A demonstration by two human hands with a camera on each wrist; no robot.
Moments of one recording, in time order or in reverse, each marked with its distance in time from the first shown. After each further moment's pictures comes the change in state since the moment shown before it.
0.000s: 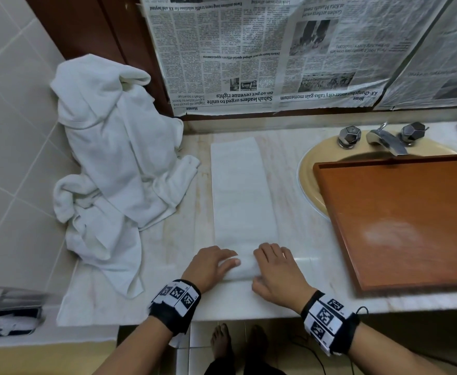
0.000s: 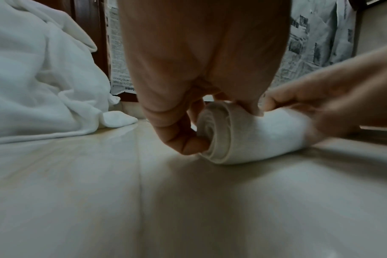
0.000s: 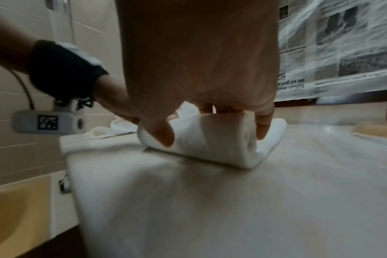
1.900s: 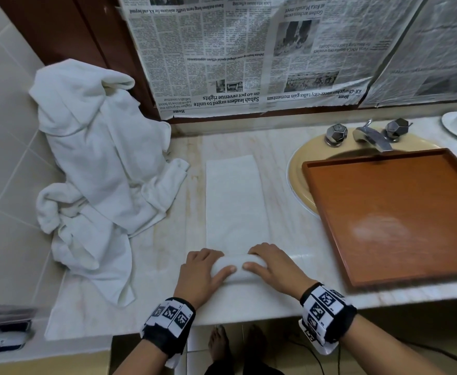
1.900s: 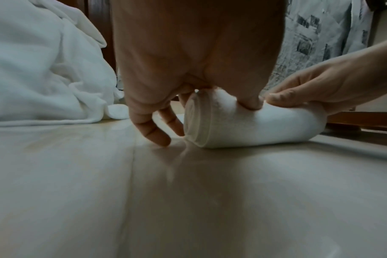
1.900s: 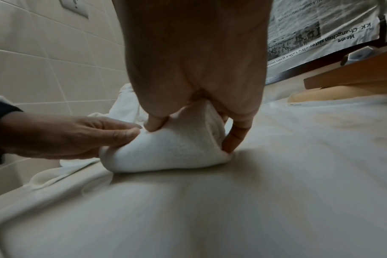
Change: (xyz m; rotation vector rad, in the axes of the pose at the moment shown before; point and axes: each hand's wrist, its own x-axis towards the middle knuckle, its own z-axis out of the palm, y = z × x) left_hand -0.018 0.013 0.008 0.141 0.098 -0.120; right_hand 0.012 0.032 0.005 0.530 -0.018 0.091
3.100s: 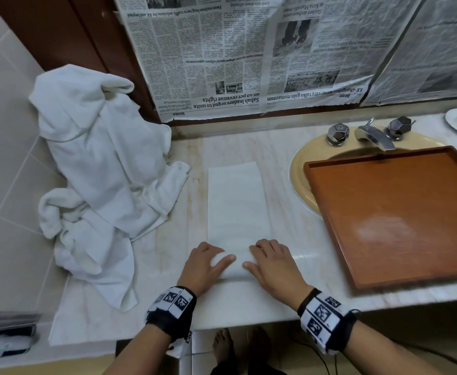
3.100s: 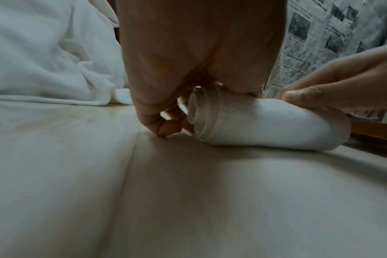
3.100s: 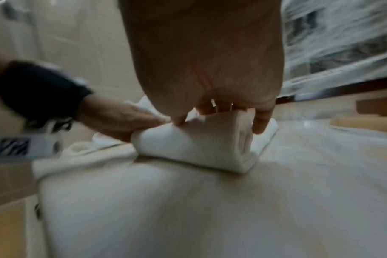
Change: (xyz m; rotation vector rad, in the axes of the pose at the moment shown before) left_hand 0.030 -0.009 -0.002 -0.229 -0.011 -0.033; right_hand 0.001 -0.016 0.009 -0.428 0.137 -0.065
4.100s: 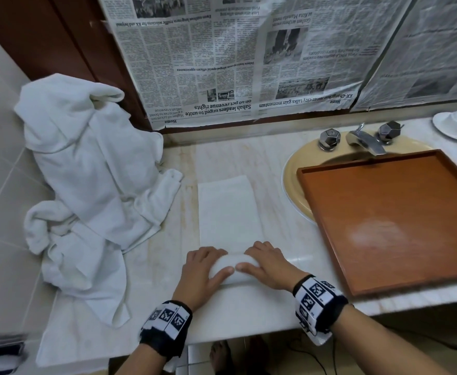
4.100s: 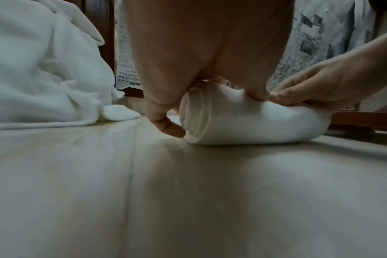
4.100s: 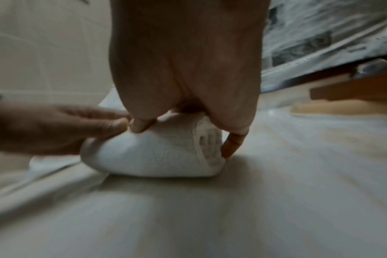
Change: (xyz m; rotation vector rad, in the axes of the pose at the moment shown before) left_hand -0.004 0.008 -0.001 0.097 0.048 0.196; right_hand 0.031 0.018 -0.020 0.254 -0.310 0.058
